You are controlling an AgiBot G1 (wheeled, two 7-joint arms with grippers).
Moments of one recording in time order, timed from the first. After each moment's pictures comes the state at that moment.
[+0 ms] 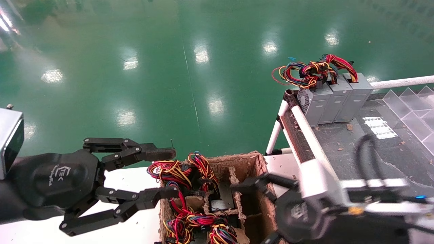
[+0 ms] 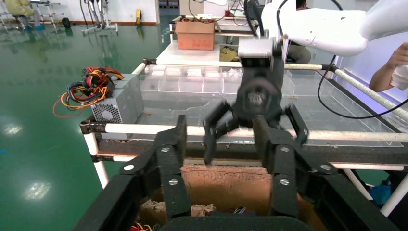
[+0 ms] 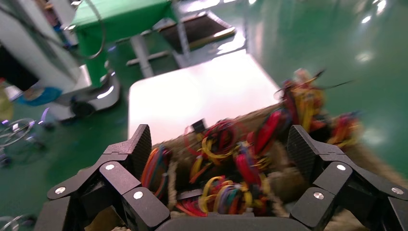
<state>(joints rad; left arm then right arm) -1.10 0.58 0.36 -1.26 0.67 1.46 -0.14 1.11 -0.74 -0.45 1.32 -0.97 -1.43 0.28</state>
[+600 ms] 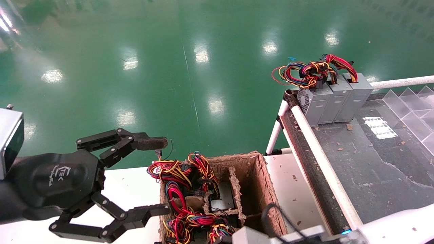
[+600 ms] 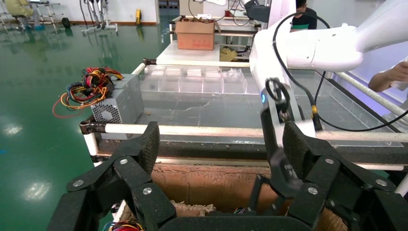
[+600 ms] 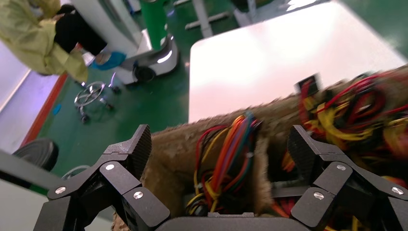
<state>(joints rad) -1.10 0.58 0.36 -1.26 0.67 1.46 -0.14 1.10 -0.90 -0.61 1.32 -1.13 -1.47 0.33</state>
